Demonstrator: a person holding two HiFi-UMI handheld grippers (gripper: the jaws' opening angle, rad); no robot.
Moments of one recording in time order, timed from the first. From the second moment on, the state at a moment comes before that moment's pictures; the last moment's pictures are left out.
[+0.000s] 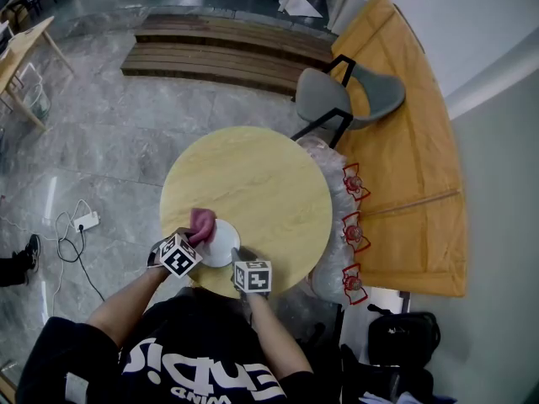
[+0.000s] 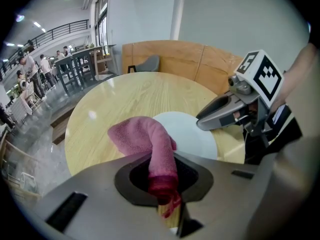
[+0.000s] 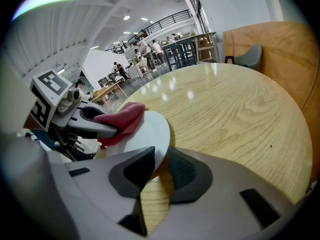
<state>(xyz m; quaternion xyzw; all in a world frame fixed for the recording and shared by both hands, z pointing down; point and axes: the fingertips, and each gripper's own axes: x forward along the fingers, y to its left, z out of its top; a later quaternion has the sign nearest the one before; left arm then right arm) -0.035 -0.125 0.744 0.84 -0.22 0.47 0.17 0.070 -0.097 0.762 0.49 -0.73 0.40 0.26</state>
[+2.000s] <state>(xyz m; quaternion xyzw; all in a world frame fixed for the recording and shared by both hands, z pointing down) 0.032 -0.103 0.752 0.83 -0.17 0.48 0.23 0.071 -0.098 0.763 0.50 -0.72 0.42 0.23</state>
